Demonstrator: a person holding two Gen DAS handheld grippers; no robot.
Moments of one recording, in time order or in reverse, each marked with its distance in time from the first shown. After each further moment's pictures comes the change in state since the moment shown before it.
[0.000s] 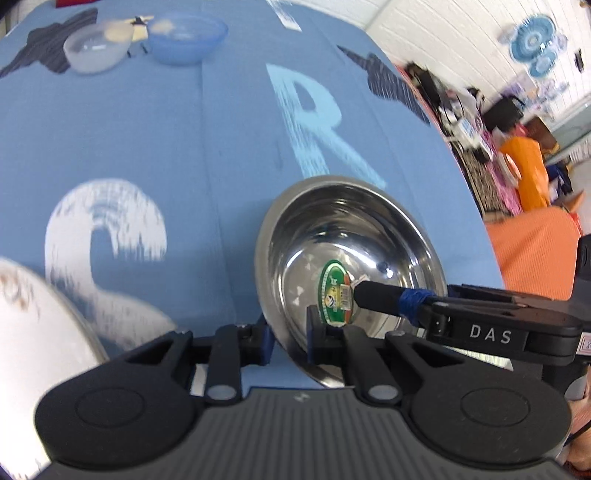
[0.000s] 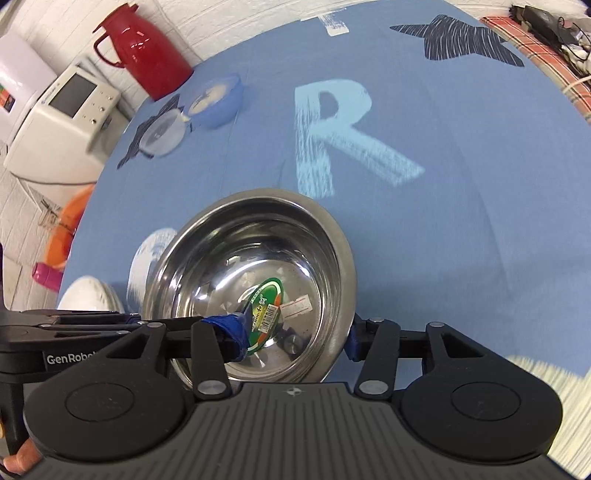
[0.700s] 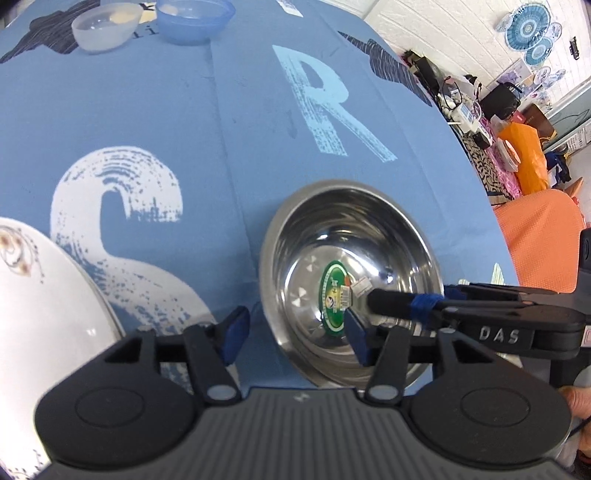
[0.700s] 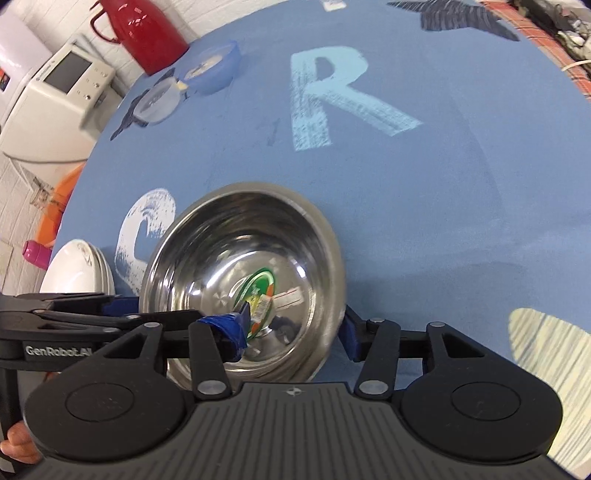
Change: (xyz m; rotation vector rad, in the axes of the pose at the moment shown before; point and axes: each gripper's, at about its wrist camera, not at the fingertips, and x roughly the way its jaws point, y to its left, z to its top) left arm 0.003 0.015 -0.023 0.010 0.007 -0.008; right arm 0.008 -0.007 -0.020 0.004 0.028 -0.027
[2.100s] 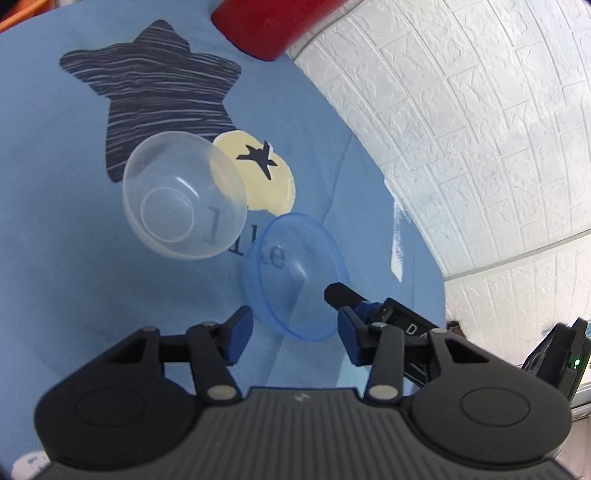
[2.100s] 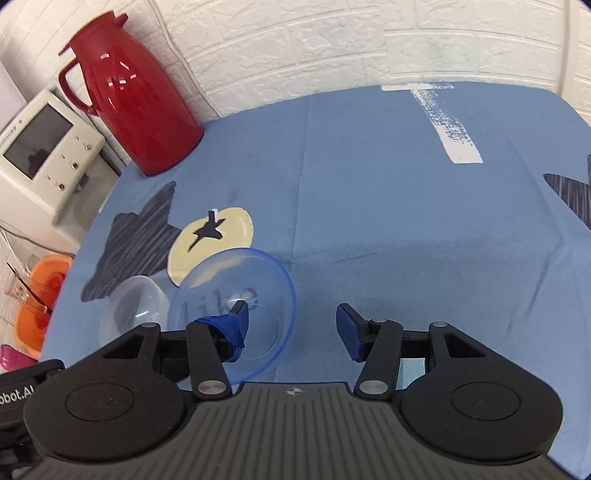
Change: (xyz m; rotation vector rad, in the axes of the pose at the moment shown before) left arm 0.016 0.122 0.212 -0.695 -0.452 -0.034; right arm 0.148 0.085 0.277 -0.156 -0.101 0.021
